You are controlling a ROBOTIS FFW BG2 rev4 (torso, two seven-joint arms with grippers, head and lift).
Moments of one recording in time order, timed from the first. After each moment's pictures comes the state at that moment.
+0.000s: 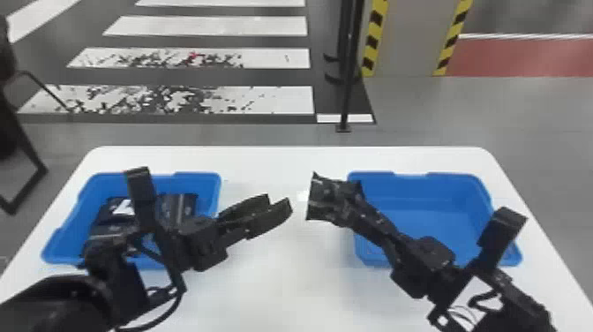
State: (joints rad) left arm 0.21 0.16 0.08 -2.06 0.59 0.80 -0.63; right arm 0.37 -0.07 0.00 -2.05 -0.42 0.39 0.55
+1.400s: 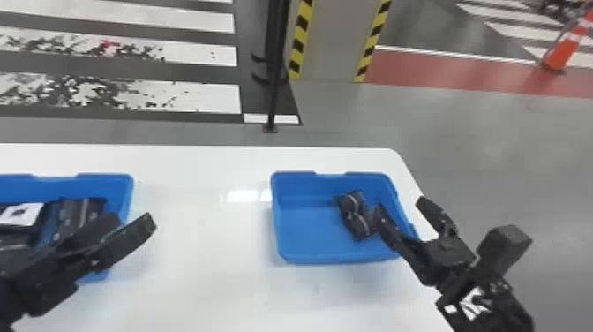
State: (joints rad) left arm 0.36 0.16 0.24 -2.15 0.66 0.74 -0.59; right arm 0.43 -0.03 -0.31 -1.97 -0.17 0.06 0.44
